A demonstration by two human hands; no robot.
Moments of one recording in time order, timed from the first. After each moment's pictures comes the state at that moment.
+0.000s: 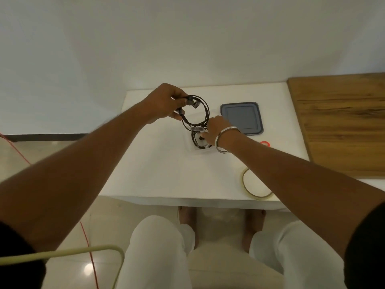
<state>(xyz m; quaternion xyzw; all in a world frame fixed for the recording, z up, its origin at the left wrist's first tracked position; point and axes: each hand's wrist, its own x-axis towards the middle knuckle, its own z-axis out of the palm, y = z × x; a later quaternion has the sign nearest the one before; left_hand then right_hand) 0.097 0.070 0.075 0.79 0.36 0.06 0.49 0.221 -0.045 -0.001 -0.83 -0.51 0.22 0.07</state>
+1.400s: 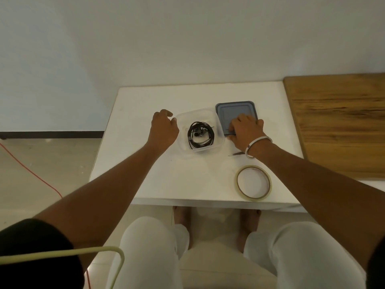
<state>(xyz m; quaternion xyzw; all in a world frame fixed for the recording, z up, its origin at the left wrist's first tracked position) 0.092 0.039 -0.020 0.78 0.53 0.16 0.29 0.292 -0.099 -0.046 -0.84 -0.54 0.07 0.03</state>
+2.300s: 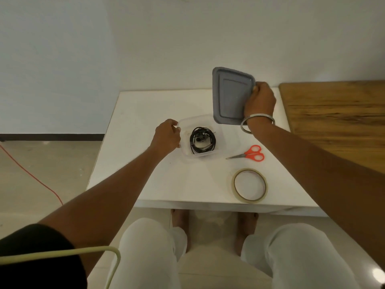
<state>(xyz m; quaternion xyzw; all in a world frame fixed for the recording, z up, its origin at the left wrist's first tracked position) 0.095 0.025 -0.011 0.73 0.52 0.12 0.42 0.313 -0.067 0.027 -0.85 -0.21 0.06 0.47</state>
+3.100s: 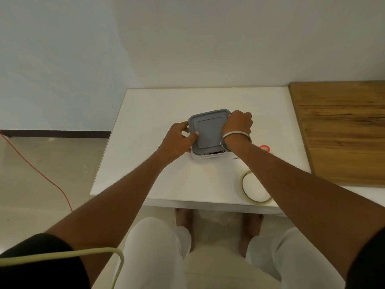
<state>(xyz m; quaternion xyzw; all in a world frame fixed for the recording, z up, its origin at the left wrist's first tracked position) 0.084 0.014 -0.014 0.76 0.41 0.13 0.49 0.247 -0.047 -0.013 -0.92 -0.24 0.17 0.25</state>
